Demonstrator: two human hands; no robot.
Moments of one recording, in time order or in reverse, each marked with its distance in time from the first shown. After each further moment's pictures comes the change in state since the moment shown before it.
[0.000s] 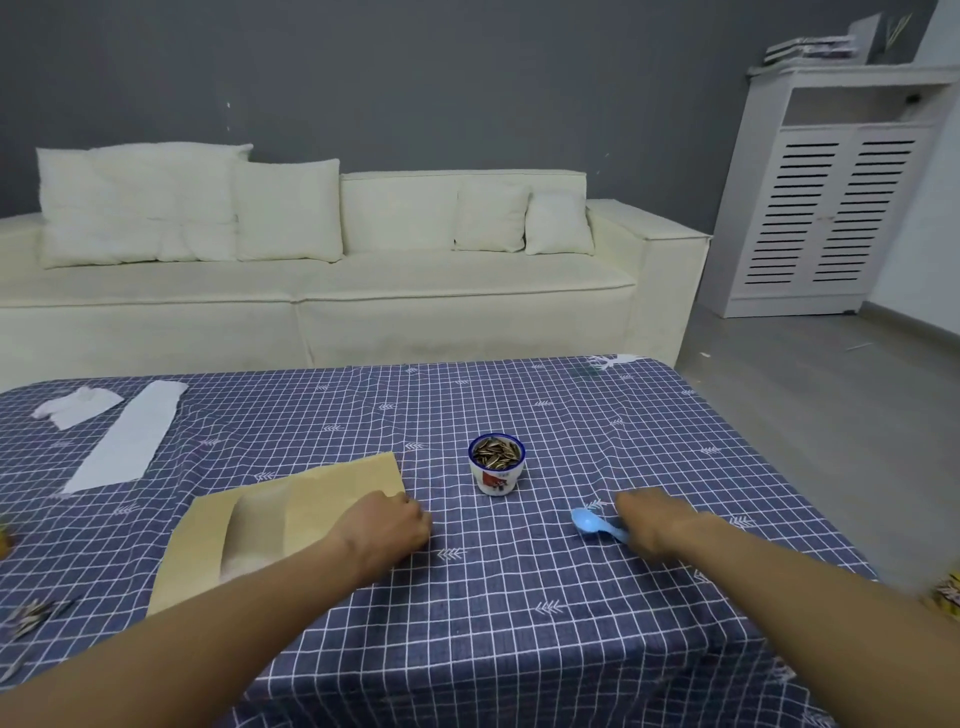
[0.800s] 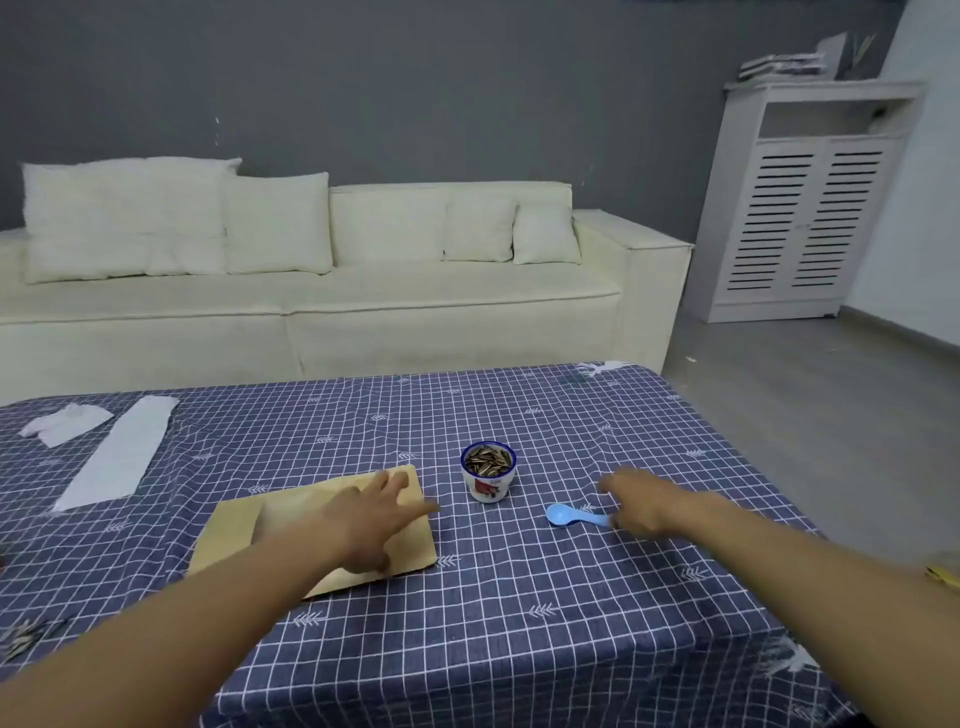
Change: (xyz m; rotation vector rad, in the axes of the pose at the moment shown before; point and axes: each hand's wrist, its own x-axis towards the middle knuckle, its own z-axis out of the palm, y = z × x) left_hand -0.001 -0.026 -0.008 -0.374 -0.138 -0.069; right_hand -0.013 0.009 -0.024 0.236 0.068 -0.033
